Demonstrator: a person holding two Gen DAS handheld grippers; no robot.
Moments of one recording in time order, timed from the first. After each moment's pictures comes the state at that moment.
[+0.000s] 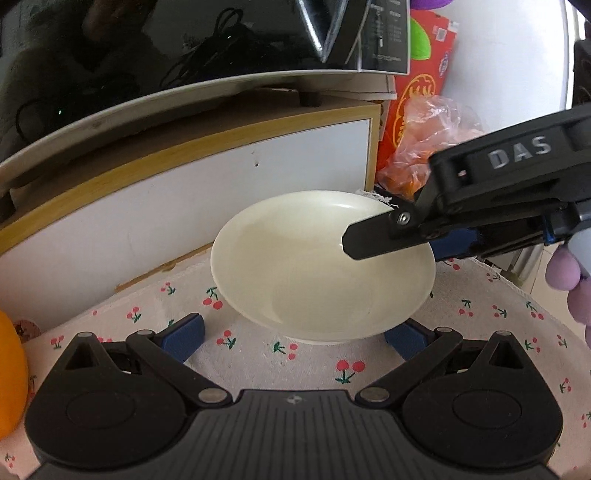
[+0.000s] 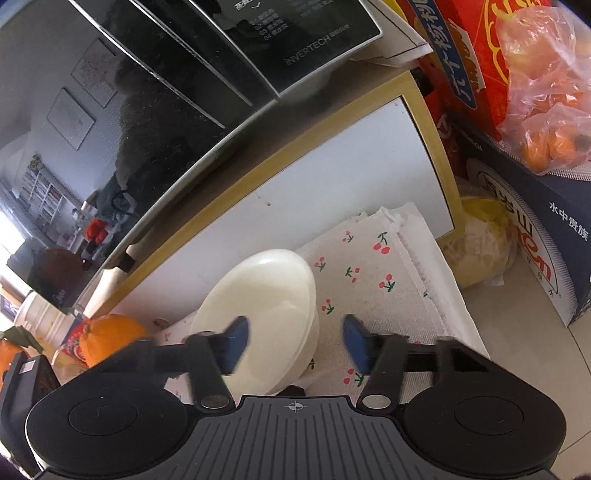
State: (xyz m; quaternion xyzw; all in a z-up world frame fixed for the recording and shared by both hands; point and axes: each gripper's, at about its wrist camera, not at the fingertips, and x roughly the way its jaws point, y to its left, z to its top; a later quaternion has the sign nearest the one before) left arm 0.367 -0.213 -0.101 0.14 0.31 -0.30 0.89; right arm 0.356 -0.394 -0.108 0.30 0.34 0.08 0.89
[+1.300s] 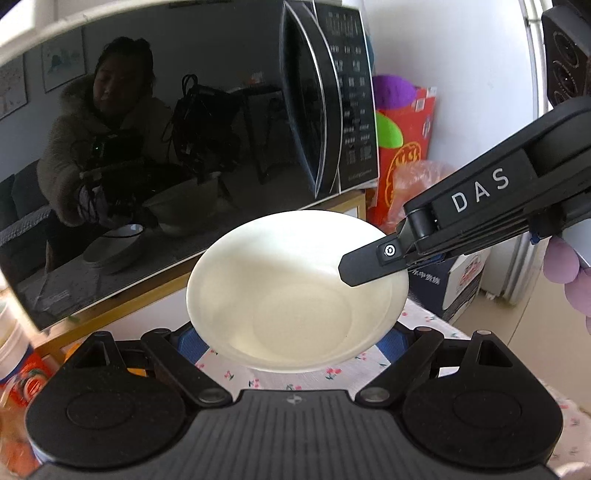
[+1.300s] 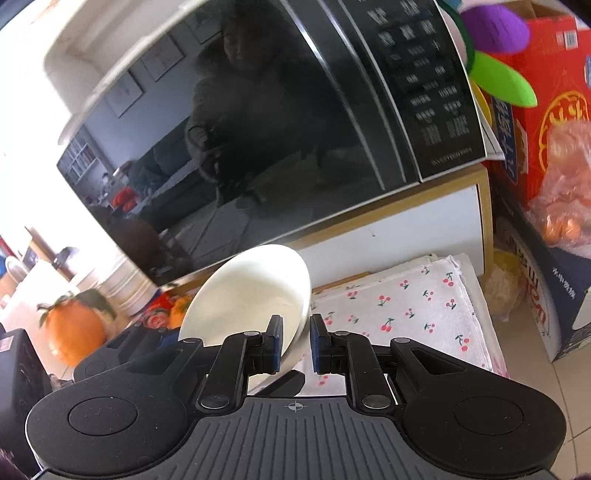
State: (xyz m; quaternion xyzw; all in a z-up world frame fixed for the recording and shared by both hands) left arm 0.297 -0.199 0.006 0.15 0.24 -0.27 0.92; right arm 0.286 -0.339 0.011 0.22 0.33 0.12 0.91
